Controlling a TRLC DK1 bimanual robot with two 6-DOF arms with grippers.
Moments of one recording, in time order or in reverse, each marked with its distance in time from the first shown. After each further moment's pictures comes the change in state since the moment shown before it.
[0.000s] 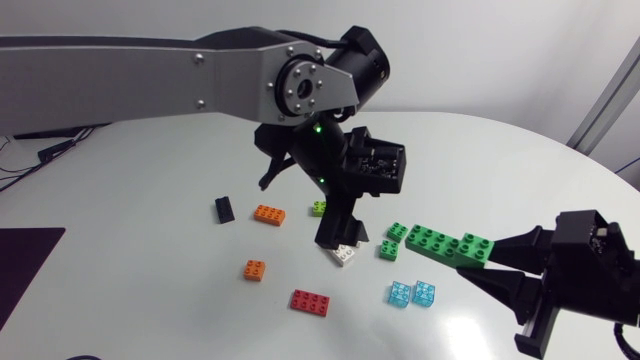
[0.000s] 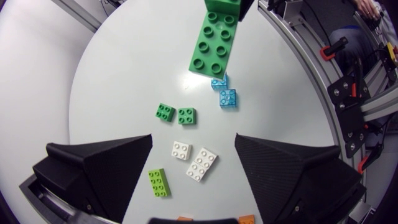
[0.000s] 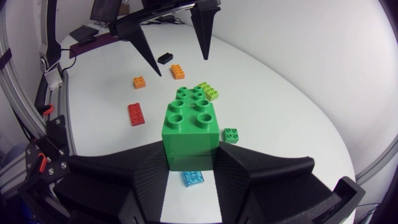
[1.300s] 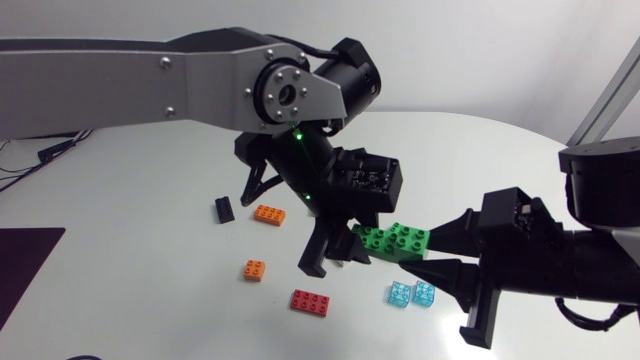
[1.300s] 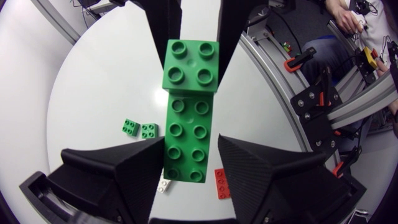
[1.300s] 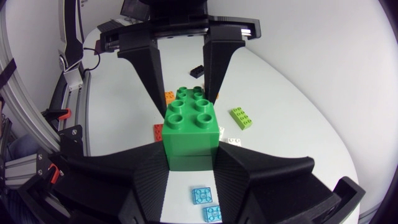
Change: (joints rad) left arm -0.018 -0.071 -0.077 -0.085 0.162 0.000; right arm 0.427 0.198 0.072 0.207 0.173 0.179
